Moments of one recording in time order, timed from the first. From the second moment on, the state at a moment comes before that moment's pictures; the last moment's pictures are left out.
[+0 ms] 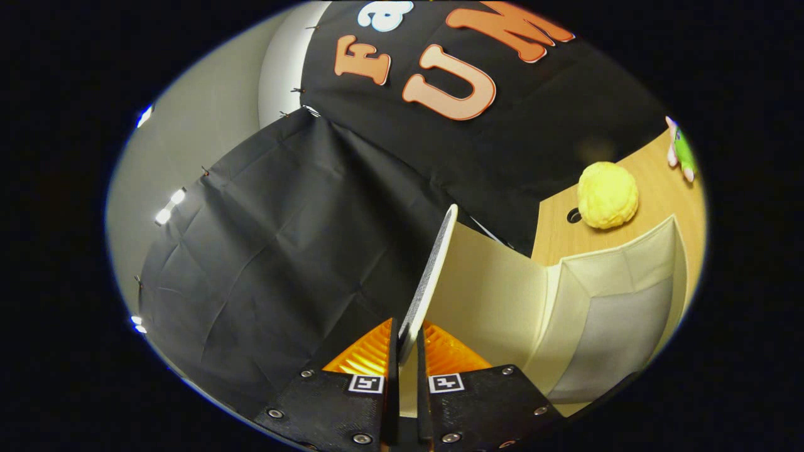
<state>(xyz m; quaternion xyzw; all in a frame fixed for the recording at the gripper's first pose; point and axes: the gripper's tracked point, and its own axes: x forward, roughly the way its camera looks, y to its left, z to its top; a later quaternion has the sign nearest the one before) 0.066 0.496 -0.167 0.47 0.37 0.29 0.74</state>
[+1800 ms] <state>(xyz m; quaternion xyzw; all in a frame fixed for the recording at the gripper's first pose) -0.053 0.187 -0.306 0.11 0.46 0.08 0.88</state>
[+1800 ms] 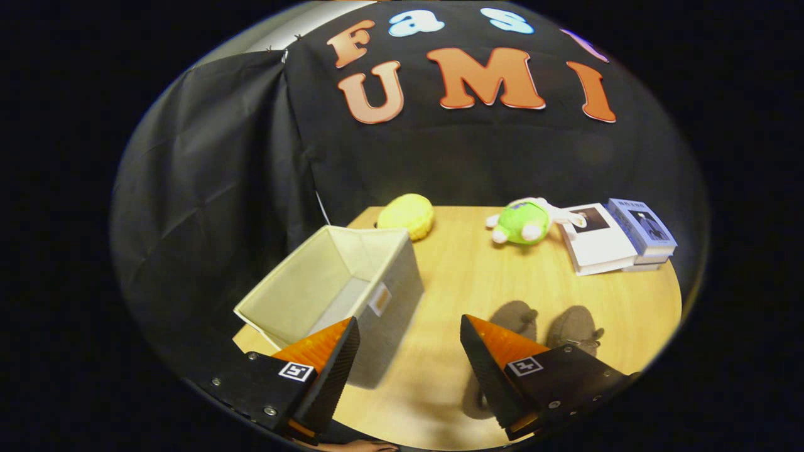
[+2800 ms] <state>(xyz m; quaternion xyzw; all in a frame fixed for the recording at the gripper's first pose) -0.087 0.098 -0.439 0.15 0.59 -0.05 0.79</state>
